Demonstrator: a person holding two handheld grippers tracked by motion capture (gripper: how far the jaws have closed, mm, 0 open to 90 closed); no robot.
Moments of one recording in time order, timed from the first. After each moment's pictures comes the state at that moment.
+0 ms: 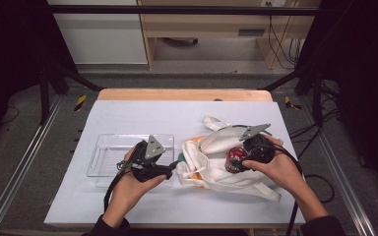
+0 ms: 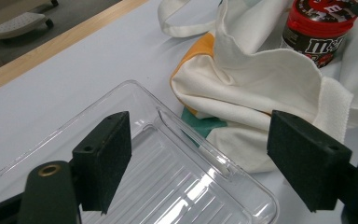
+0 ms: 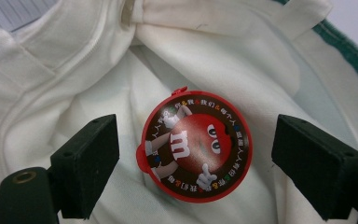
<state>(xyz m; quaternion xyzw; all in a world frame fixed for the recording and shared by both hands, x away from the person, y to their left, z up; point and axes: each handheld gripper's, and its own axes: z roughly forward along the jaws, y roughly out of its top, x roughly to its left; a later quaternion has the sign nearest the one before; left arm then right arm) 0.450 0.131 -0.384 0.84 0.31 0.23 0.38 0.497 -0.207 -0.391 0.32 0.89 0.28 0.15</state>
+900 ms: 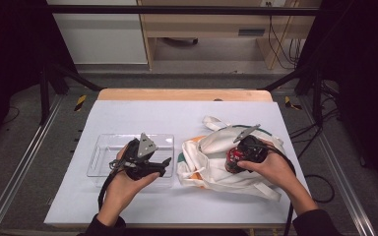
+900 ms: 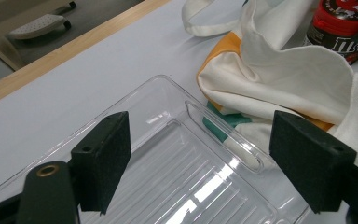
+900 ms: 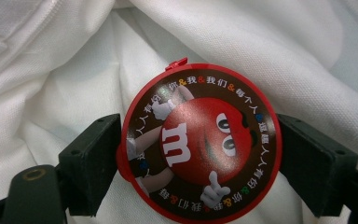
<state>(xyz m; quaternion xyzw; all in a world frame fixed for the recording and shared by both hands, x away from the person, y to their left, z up) 0.453 0.148 -0.382 0.83 0.32 0.25 0.37 0.513 -0.199 -0.417 0.34 0.90 0.23 0.11</state>
